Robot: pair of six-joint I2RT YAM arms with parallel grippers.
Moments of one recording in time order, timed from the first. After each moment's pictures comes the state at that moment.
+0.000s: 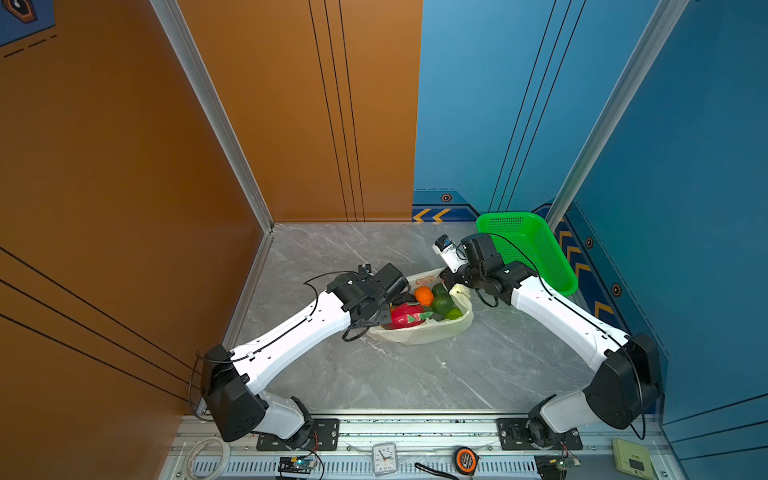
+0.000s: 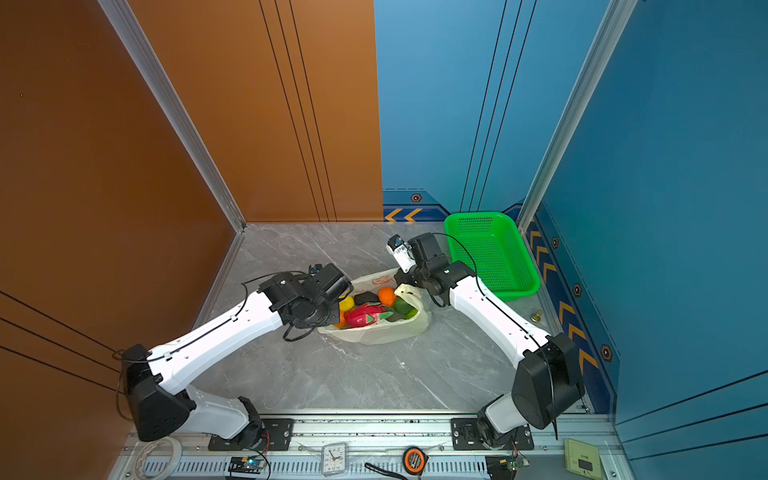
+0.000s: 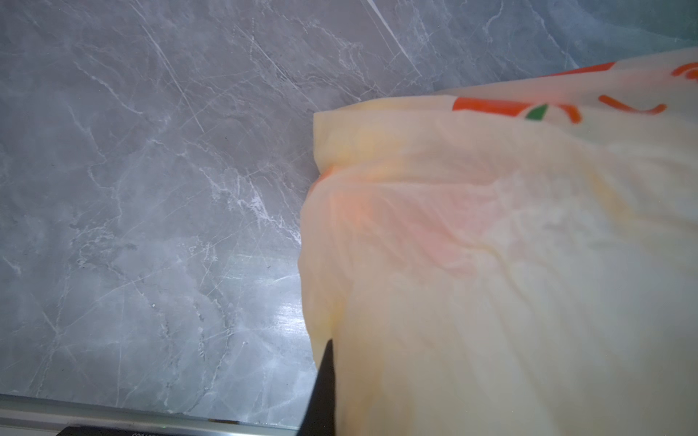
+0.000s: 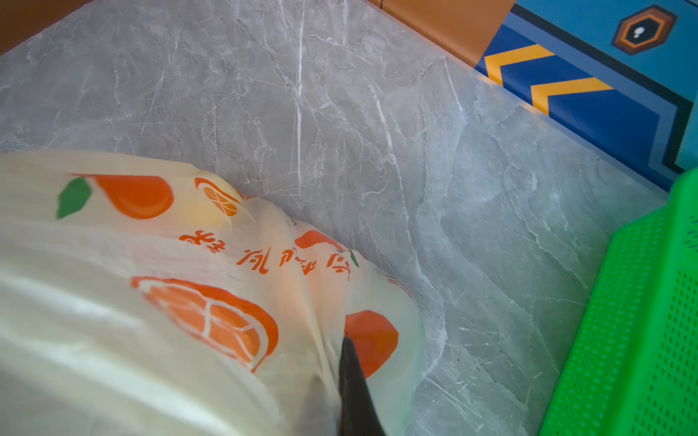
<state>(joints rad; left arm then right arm) -0.81 1.41 1.36 -1.22 -0.33 -0.92 0.50 1.49 1.27 -0.56 -0.10 -0.14</state>
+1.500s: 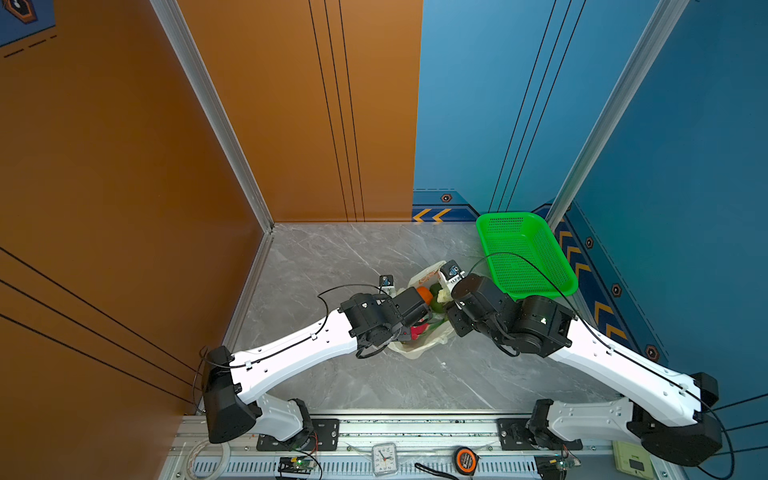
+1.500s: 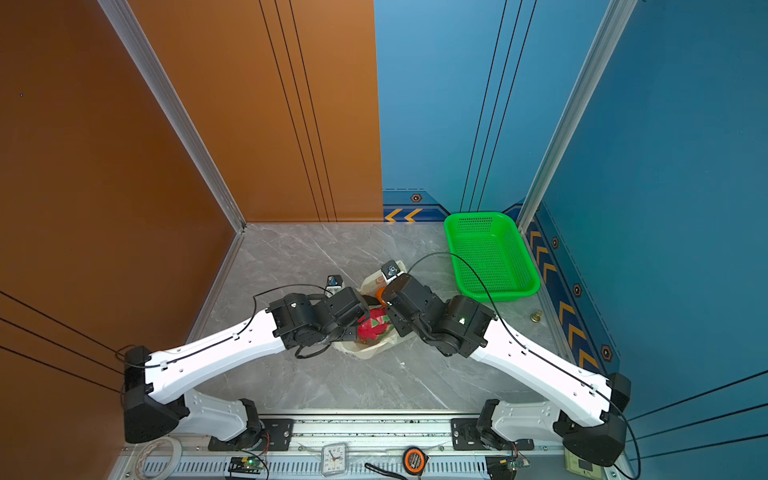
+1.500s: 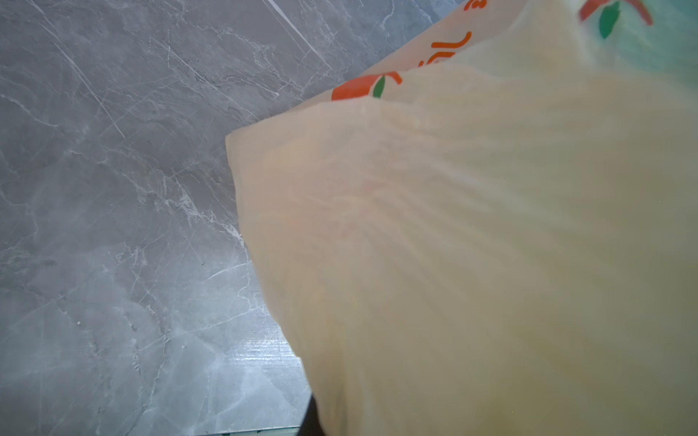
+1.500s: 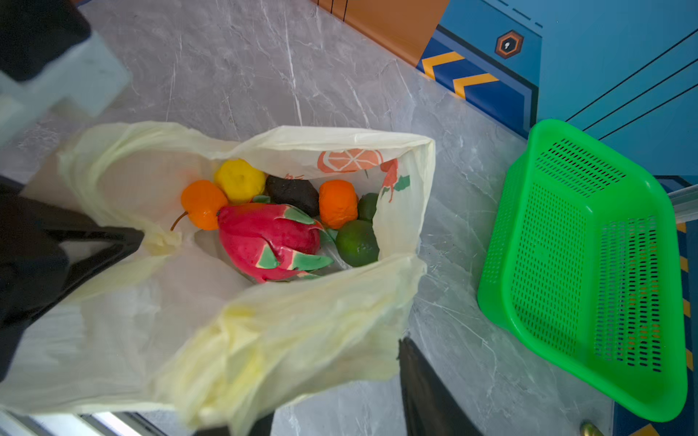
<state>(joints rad) -1.06 1.41 1.34 -1.10 -0.40 -1.02 0.99 1.19 1.34 -0.97 0.45 0.22</state>
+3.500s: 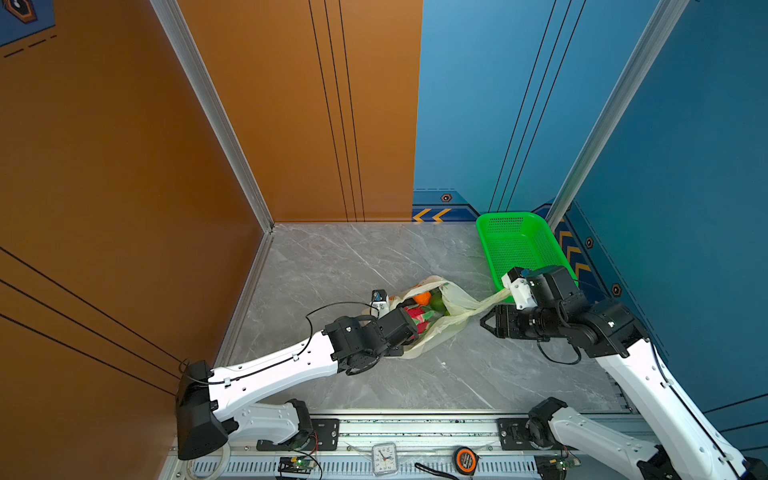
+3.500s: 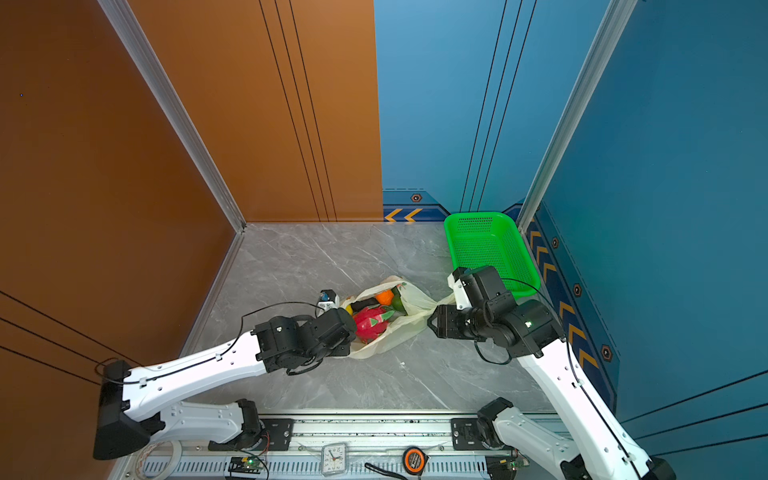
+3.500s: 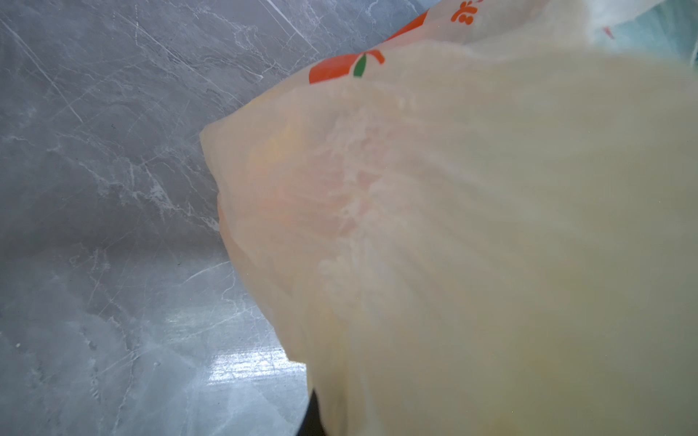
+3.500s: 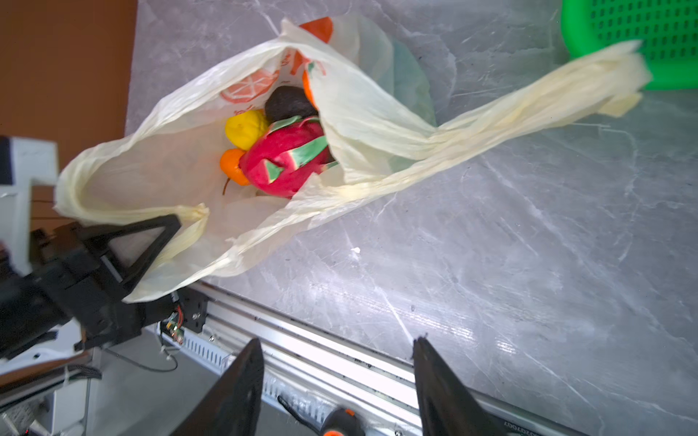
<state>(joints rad) -1.09 1.24 1.07 -0.91 -0.39 -1.01 0.55 0.97 1.31 -1.28 -0.19 0.53</state>
